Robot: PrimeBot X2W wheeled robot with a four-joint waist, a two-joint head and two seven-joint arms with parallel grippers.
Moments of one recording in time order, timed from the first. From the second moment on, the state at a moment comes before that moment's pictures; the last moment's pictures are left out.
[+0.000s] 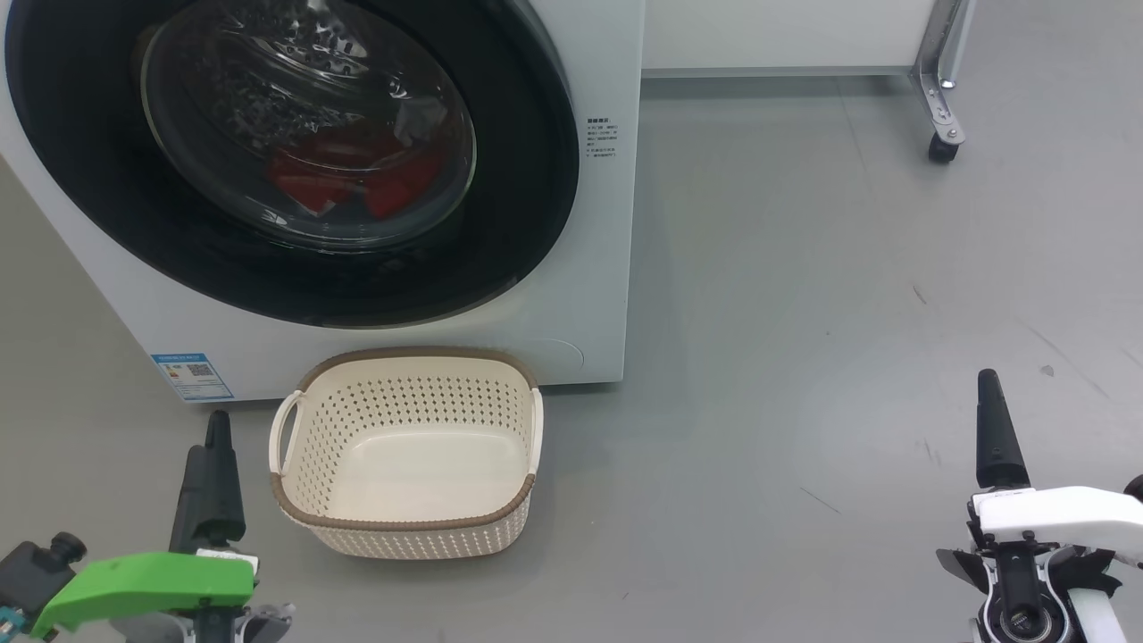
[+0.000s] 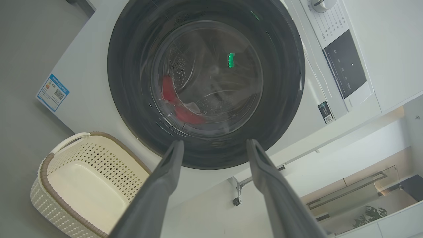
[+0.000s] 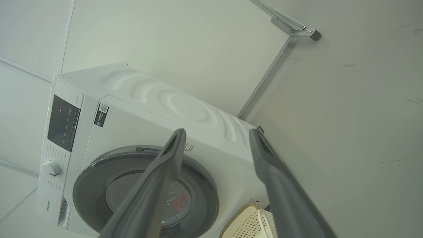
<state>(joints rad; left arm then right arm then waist) -0.01 0.04 0.00 0.12 -1.21 -0.12 -0.10 0.01 -0.03 -0.04 0.10 1.23 0.09 -0.09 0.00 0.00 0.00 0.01</state>
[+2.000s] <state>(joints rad) 0.00 0.04 -0.30 0.24 -0.28 0.05 -0.25 0.01 -0.10 0.20 0.12 0.42 -0.08 -0.15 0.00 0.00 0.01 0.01</state>
